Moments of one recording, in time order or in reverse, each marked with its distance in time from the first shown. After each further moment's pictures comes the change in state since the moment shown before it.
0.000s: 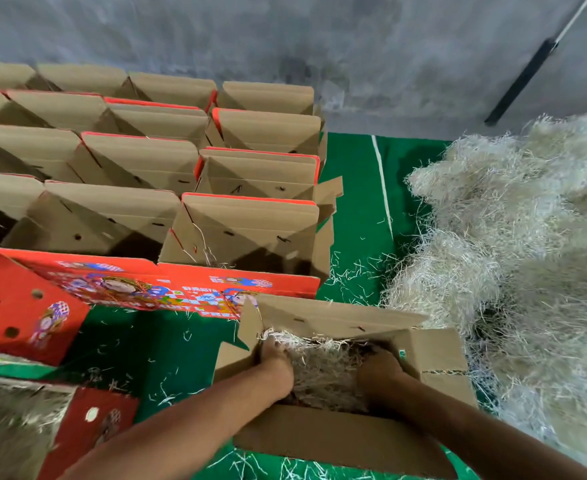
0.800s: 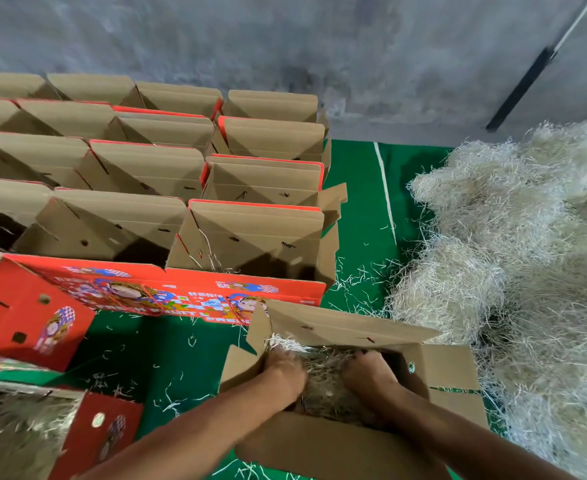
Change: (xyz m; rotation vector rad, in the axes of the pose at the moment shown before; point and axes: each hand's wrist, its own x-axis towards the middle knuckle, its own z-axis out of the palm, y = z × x) left_hand 0.008 0.000 0.005 -0.169 0.165 0.106; right_hand 0.007 -0.021 -0.016 -0.076 0.250 -0.020
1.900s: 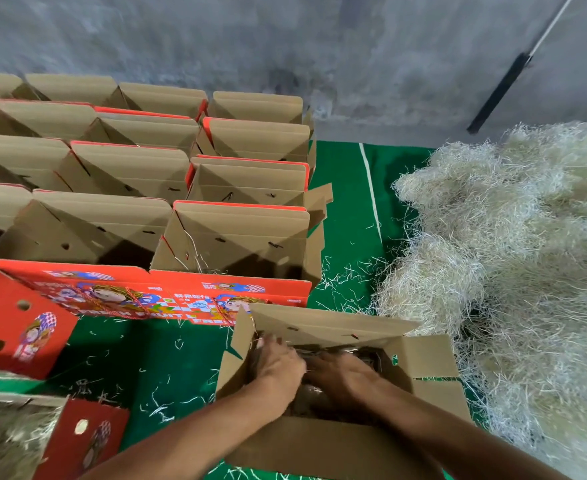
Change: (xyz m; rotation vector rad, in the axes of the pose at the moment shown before) left_hand -0.022 0.015 -0.025 0.052 0.105 -0.194; right_hand 0.001 -0.005 -0.006 0.187 0.179 -0.277
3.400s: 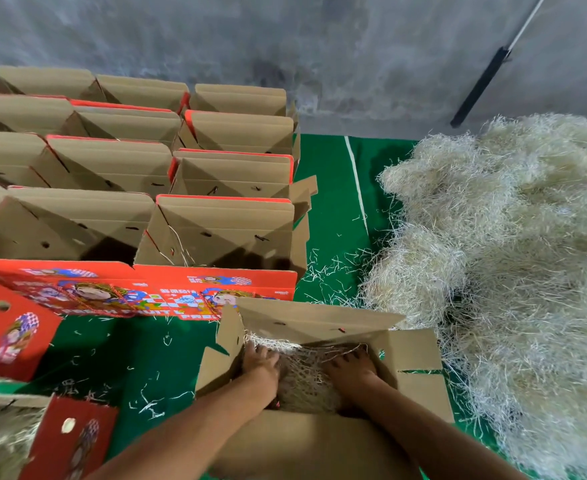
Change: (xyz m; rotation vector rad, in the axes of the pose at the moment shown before) left_hand 0.016 0.006 0.033 -0.010 -0.264 0.079; right_hand -0.024 0.001 0.030 0.080 -0.296 0.439
